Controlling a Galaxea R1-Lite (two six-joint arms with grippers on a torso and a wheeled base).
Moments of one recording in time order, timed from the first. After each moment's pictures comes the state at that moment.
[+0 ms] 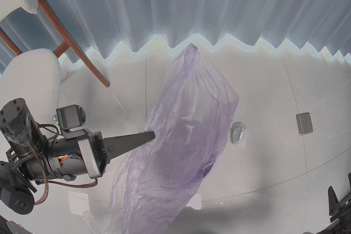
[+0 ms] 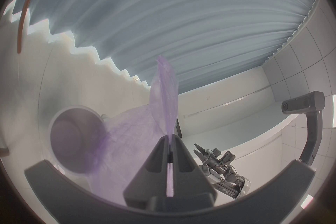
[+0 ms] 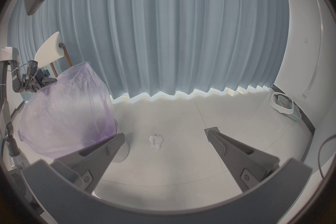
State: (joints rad) left arm -0.55 1.47 -0.39 -1.16 -0.65 -0.70; right arm 0.00 0.02 -0.02 -0.01 0.01 0.02
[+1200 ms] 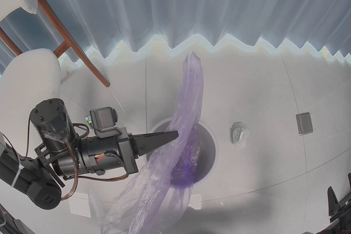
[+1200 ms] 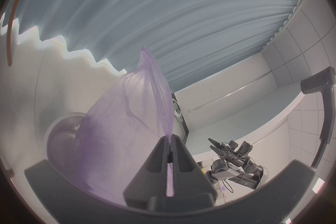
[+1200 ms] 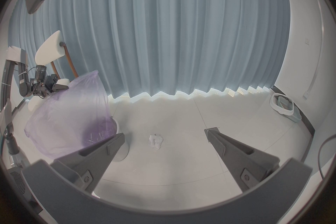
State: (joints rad) left arm -0.57 1.70 -0.47 -1.26 -0.64 -0.56; right arm 0.00 0.02 -0.02 0.00 0.02 0.01
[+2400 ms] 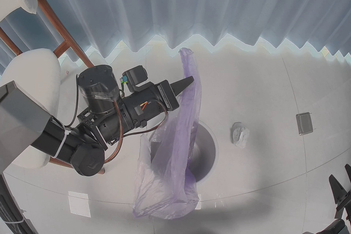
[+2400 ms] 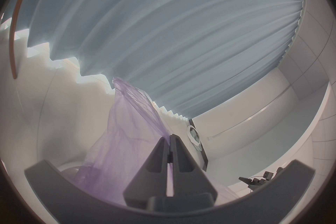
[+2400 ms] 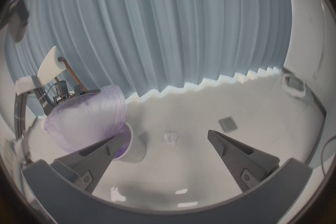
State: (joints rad) left arm -0.59 1.96 -0.92 -1.22 -0.35 -0.61; right arm 0.04 0.25 -0.11 -0.07 0.08 0.15
